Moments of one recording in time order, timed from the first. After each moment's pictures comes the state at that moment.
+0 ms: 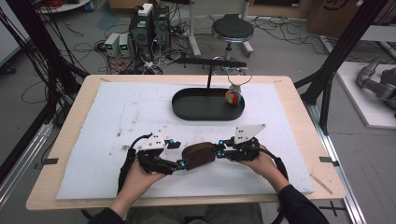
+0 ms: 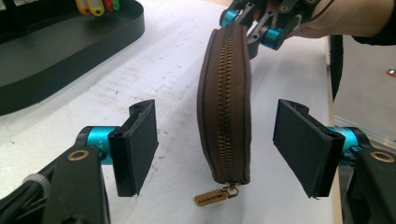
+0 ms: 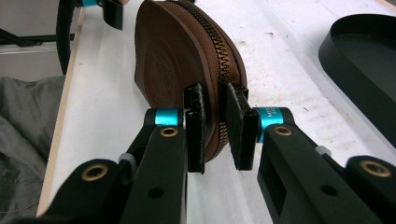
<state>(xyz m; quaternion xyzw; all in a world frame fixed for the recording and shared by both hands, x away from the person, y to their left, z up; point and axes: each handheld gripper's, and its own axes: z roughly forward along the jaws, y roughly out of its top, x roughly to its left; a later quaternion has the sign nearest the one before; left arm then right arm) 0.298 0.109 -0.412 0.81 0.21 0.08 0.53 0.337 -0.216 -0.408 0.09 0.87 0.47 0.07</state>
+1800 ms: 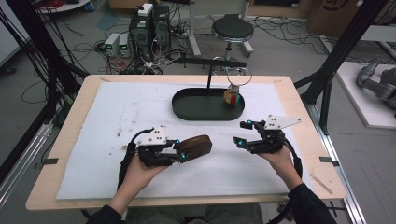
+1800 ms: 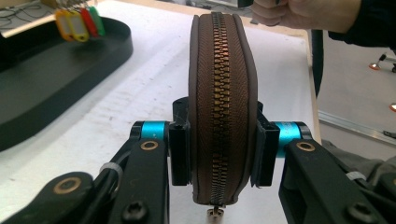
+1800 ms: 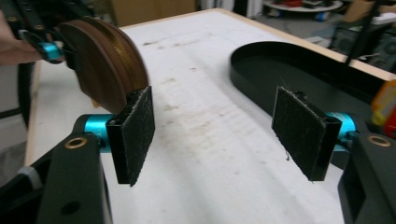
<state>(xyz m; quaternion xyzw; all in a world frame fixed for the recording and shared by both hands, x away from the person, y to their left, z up) 0.303 0.108 -0.389 0.82 0.17 0.08 0.54 0.341 -0.282 -0.386 0.22 0.80 0.55 0.12</state>
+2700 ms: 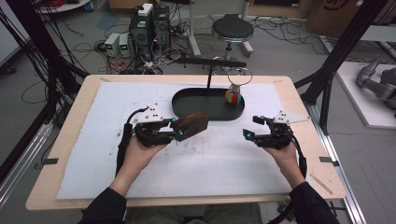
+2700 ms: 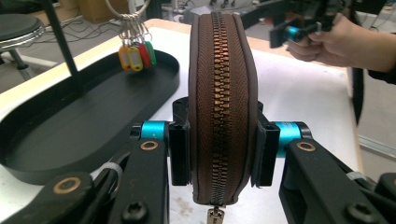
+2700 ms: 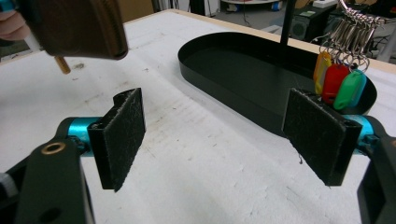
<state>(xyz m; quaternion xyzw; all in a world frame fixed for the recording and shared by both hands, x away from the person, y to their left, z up) 0.339 0.111 -0.351 0.80 0.21 0.12 0.55 0.354 -0.307 -0.392 0.30 0.77 0.54 0.15</state>
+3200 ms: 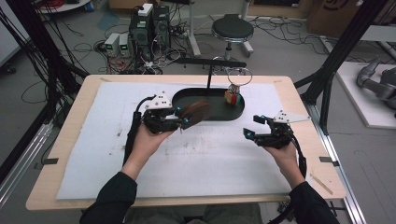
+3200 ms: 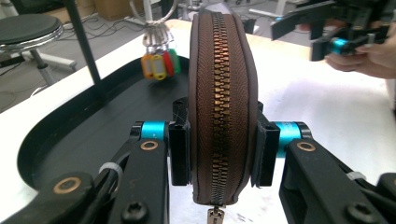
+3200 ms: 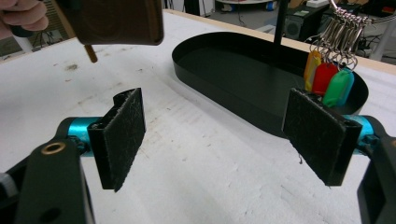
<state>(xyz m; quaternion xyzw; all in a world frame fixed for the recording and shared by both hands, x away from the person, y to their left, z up) 0.377 0.095 -0.346 0.80 0.22 0.15 0.53 0.356 -0.308 -0.393 0.31 0.77 0.54 0.15</state>
